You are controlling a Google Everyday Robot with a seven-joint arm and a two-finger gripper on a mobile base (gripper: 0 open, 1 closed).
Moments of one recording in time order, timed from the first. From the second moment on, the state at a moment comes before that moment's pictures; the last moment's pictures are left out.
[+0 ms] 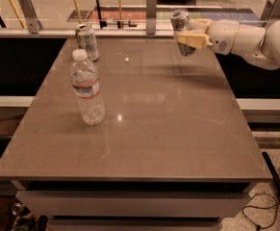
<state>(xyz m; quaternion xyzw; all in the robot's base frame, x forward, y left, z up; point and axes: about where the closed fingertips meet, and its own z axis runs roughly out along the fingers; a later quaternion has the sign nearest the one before) 0.746 -0.147 0.946 -0.42 0.57 0.31 0.63</state>
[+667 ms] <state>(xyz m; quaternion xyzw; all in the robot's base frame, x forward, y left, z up) 0.767 -0.156 0.927 -0.40 0.57 0.33 0.64</state>
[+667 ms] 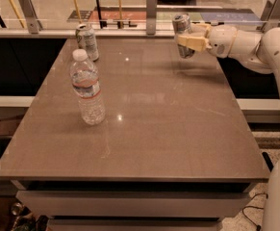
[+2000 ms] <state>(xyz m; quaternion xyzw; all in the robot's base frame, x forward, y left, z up) 0.789 -0.168 0.888 -0.36 0.56 0.37 0.64</state>
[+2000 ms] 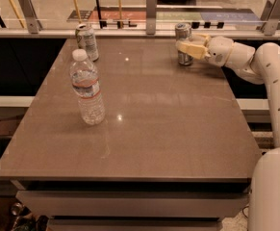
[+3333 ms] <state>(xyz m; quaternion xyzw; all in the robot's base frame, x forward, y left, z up) 0.795 -0.170 0.871 -0.34 0.57 0.39 0.64</state>
